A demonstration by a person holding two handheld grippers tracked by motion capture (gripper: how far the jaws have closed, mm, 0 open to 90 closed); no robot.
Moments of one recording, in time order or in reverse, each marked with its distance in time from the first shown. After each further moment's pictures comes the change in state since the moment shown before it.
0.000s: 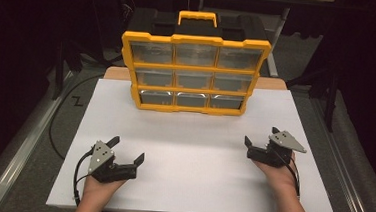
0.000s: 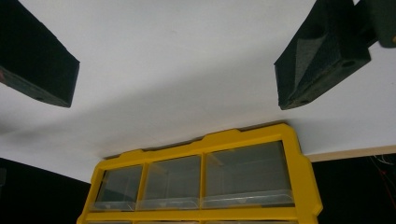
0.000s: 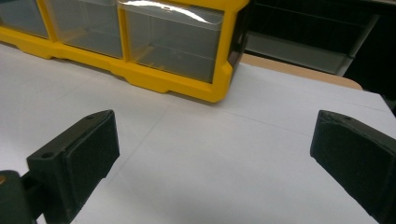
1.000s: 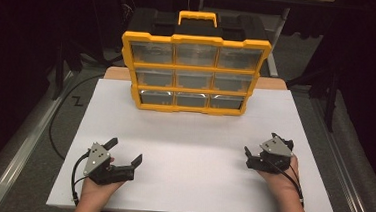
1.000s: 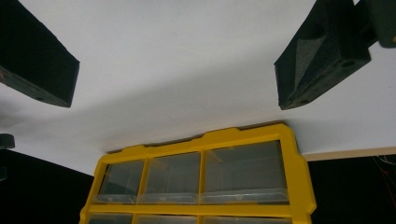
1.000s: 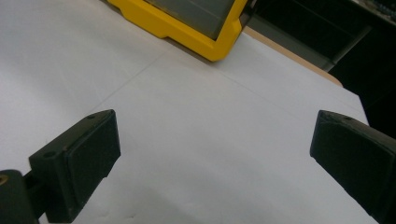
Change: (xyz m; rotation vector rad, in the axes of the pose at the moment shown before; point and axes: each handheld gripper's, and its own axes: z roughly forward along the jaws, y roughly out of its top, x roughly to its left) left arm 0.003 -0.003 -0.006 -0.027 -0.007 -0.022; right arm 0.011 -0.014 -0.001 0.134 -0.054 -0.267
